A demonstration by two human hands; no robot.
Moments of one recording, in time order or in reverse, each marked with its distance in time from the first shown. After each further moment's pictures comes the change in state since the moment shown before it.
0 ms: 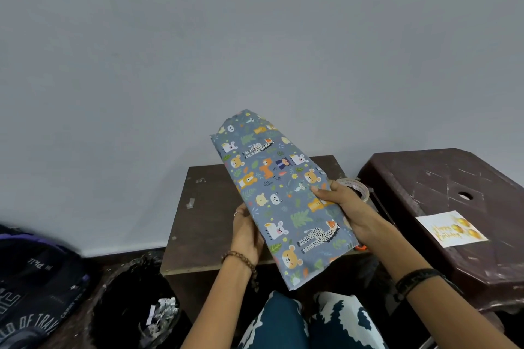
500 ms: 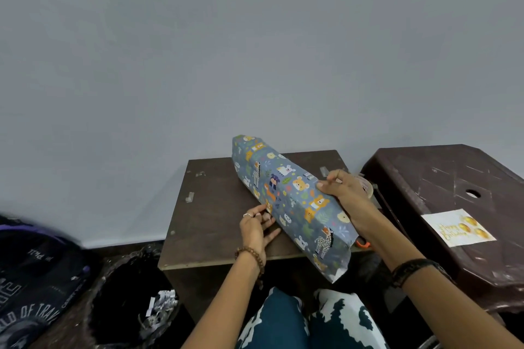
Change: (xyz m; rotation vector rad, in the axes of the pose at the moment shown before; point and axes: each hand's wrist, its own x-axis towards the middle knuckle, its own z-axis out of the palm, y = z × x) left_hand 0.006 -0.020 0.004 0.199 0.158 0.022; right_hand 0.018 0.005 -0.005 -0.197 0.201 -0.209
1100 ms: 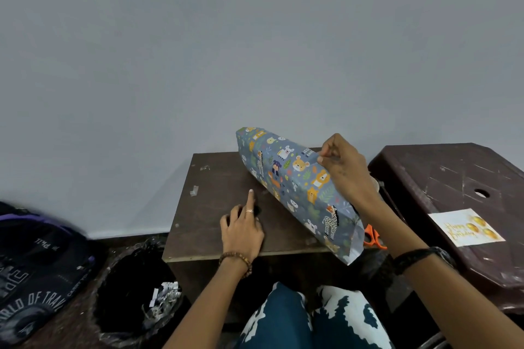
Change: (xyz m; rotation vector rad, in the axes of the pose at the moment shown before) left_hand 0.018 -0.011 -0.050 1.563 0.181 0.740; right_hand 0.000 -0.032 0.021 -0.552 0.032 -0.525
